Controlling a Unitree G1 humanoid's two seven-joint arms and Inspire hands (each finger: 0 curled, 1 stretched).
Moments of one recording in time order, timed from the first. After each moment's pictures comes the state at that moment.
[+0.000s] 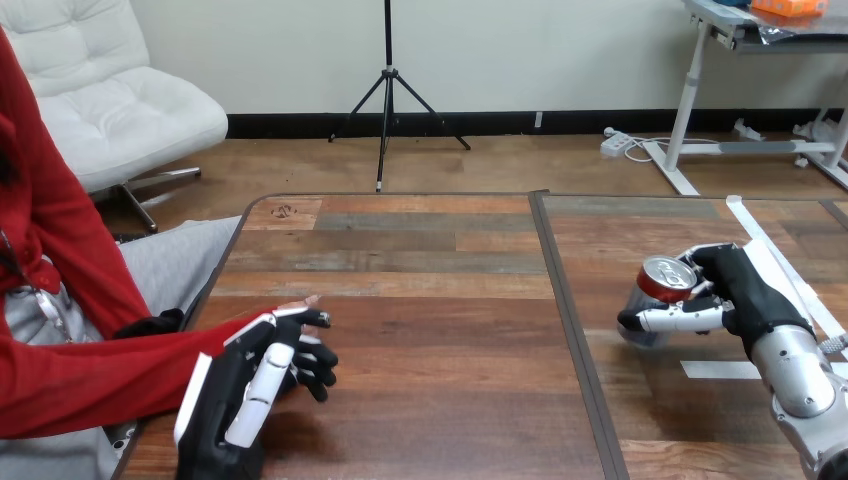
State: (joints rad) left arm -0.08 0.07 0.21 0.89 -0.16 -0.90 -0.42; right arm -0.65 -0.47 0.03 1.34 -0.31 -0.44 -0.08
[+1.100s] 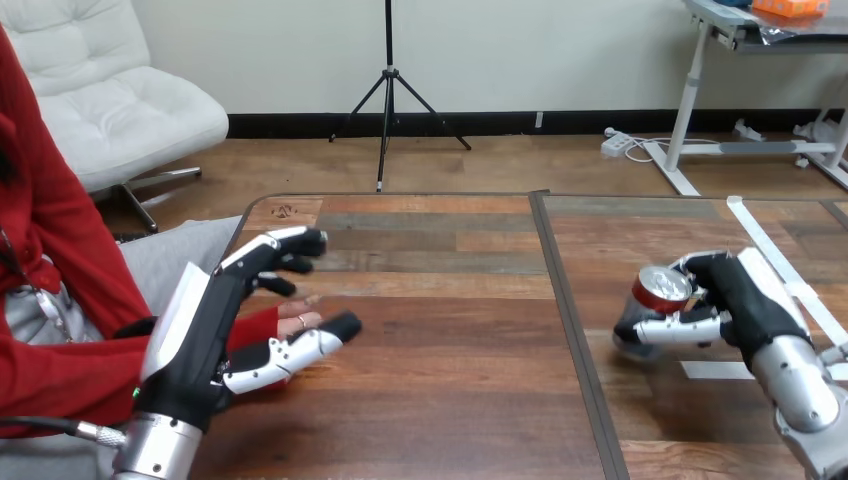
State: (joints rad) left arm -0.02 0.20 0.23 0.40 0.43 -0.79 -0.06; right arm -0.61 -0.47 0.03 1.33 -0.31 -0.48 -0.06
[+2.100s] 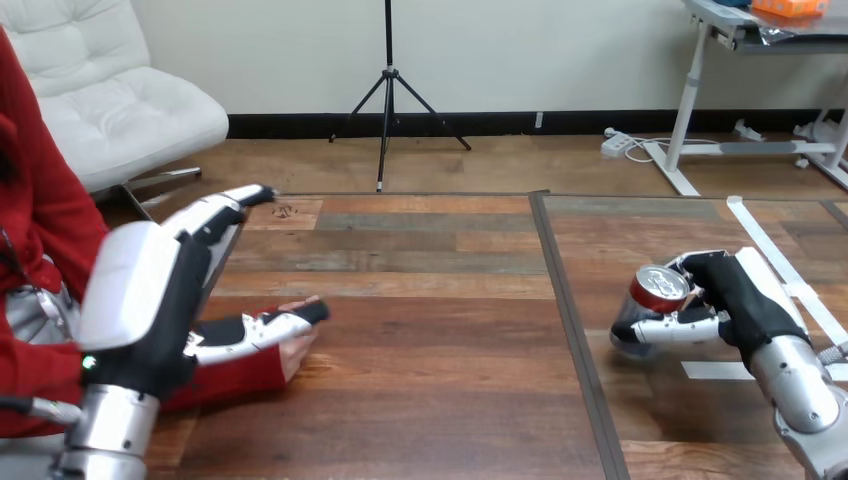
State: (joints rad) left arm 0.01 0.33 0.20 0.17 0.74 -0.57 0.22; right arm -0.60 -0.47 0.03 1.30 -0.31 -0.49 -0.06
